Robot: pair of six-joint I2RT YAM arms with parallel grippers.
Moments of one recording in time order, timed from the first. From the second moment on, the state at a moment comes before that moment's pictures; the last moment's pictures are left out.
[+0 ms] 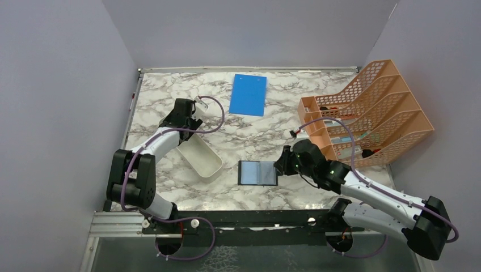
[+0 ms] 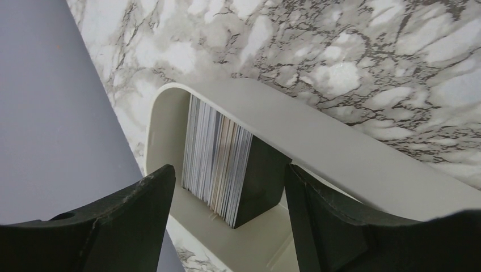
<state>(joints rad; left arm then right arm) -0.20 1.51 0.88 -0.18 -0.31 0.59 0.84 0.93 0.56 -0.29 0.14 0.63</state>
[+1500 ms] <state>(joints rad) -0.19 1.54 0.87 -0.17 -0.32 0.62 0.84 0.94 0.55 -0.28 0.14 0.63</state>
